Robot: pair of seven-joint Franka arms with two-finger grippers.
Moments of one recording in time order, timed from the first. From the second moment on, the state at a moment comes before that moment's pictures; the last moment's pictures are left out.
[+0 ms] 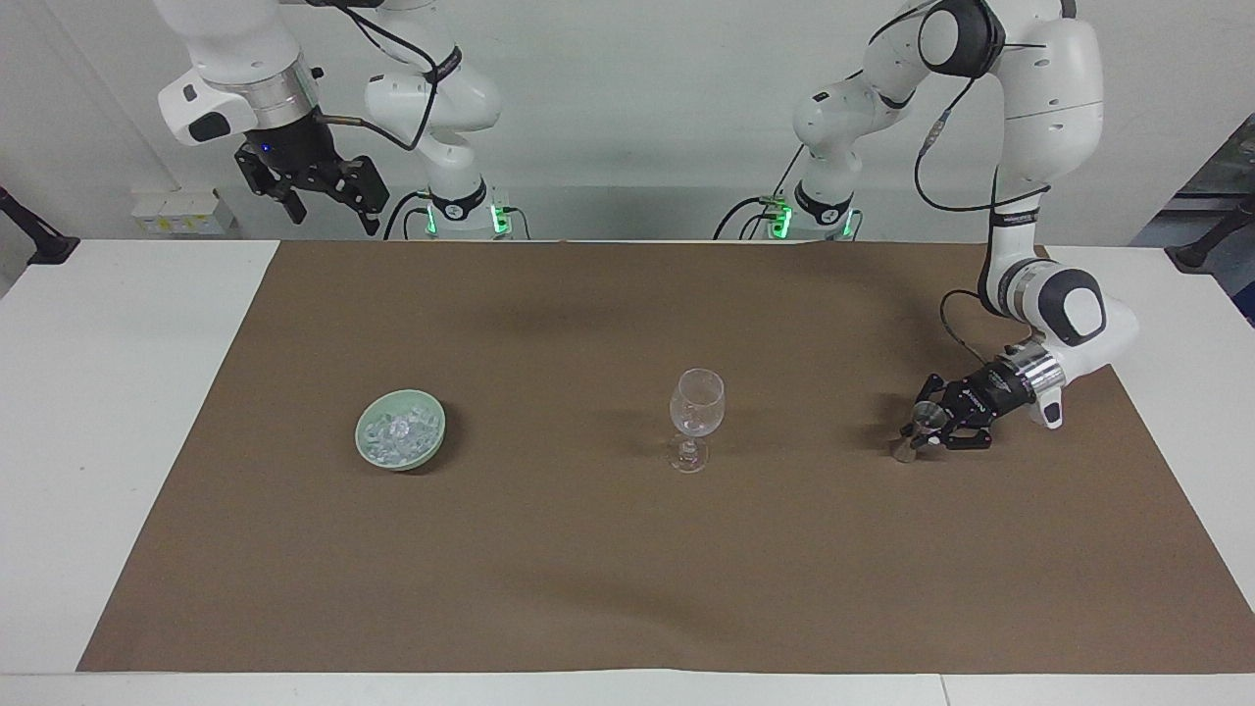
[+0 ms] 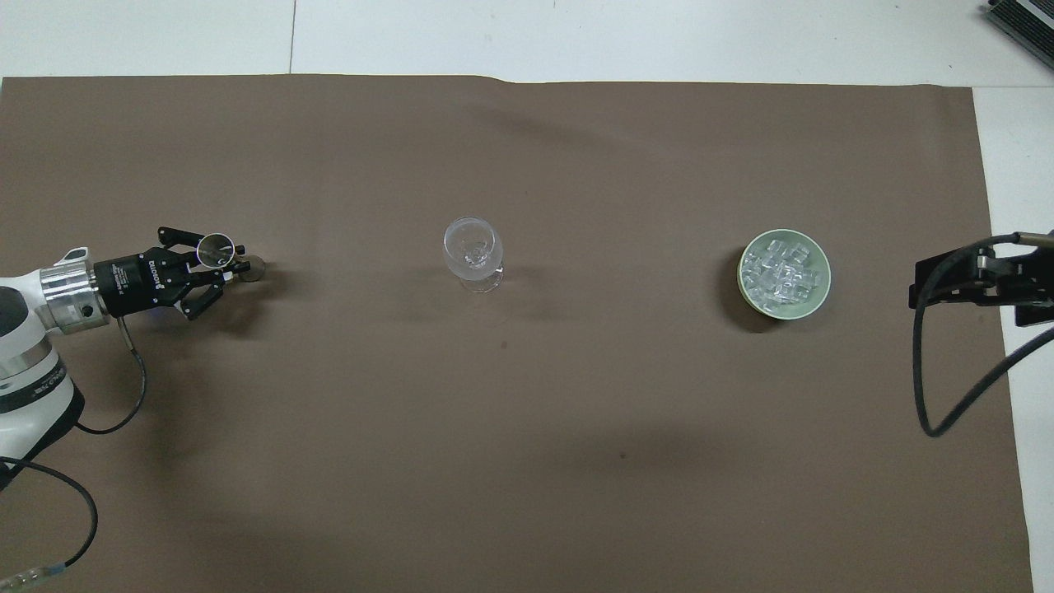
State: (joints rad) left arm 0.37 0.43 -0.10 -2.00 -1.29 1.94 -0.74; right arm 0.00 -0.03 0.03 -1.50 -0.02 1.40 0.23
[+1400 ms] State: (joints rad) left arm 0.36 0.35 -0.11 -1.98 -1.25 1.85 -0.92; right arm 0.00 -0.03 0.03 -1.50 -0.02 1.40 0.23
